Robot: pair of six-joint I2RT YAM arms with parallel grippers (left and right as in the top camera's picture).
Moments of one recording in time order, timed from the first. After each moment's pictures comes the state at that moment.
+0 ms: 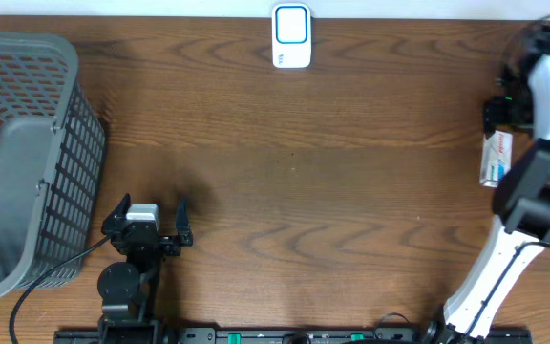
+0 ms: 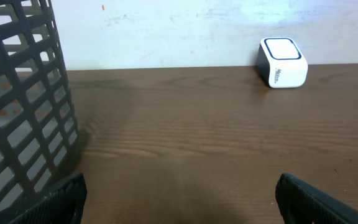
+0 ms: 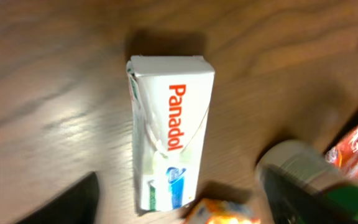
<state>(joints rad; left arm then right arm) 0.00 0.07 0.02 -0.11 0.04 0.01 -0.36 2.34 2.13 -1.35 0.23 -0.16</state>
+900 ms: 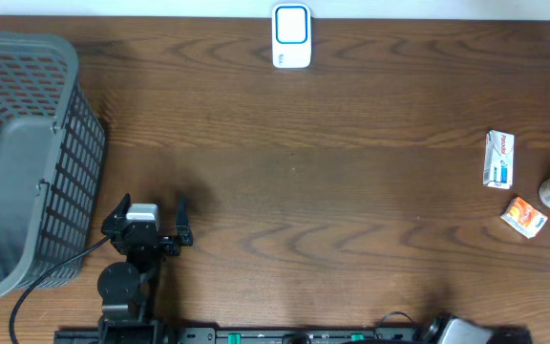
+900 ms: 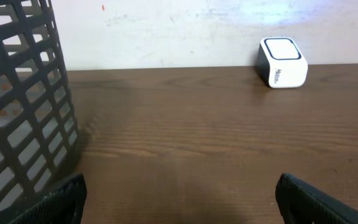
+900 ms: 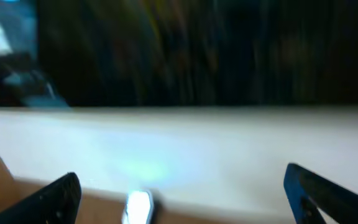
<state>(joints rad) 0.00 0.07 0.02 -0.11 0.04 0.01 -0.49 1.39 2.19 -0.70 -0.80 0.14</state>
